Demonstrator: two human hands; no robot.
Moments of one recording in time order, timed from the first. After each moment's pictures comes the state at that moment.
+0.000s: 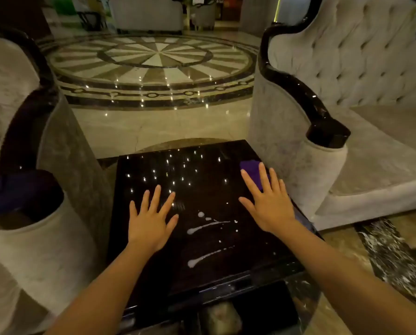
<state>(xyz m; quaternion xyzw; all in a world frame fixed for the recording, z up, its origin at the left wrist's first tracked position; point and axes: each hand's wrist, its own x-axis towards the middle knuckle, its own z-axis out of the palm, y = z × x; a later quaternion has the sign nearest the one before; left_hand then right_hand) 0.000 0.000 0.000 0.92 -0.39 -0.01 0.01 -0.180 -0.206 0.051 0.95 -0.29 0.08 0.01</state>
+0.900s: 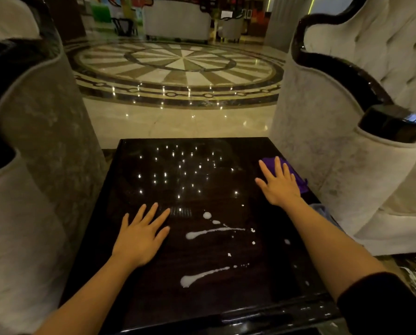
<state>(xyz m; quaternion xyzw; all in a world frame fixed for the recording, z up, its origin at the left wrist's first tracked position) 0.031 -0.006 -0.099 0.93 -0.36 -0.10 0.05 -0.081 -0.332 -0.057 0.93 -0.35 0.02 -0.07</state>
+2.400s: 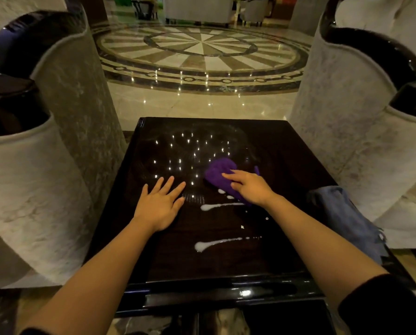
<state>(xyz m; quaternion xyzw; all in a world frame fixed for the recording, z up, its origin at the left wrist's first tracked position) 0.026 -0.006 -0.097 0.93 -0.35 -0.09 0.05 -0.063 -0.237 -0.076 0.95 -0.16 -0.01 -0.26</state>
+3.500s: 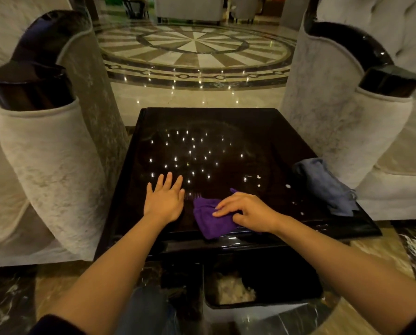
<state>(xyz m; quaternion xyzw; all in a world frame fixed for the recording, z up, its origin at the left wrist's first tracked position) -0.040 0.021 -0.092 0.94 -0.31 -0.10 0.08 -0.185 -0.146 -0.063 0.95 0.03 -0.02 -0.32</state>
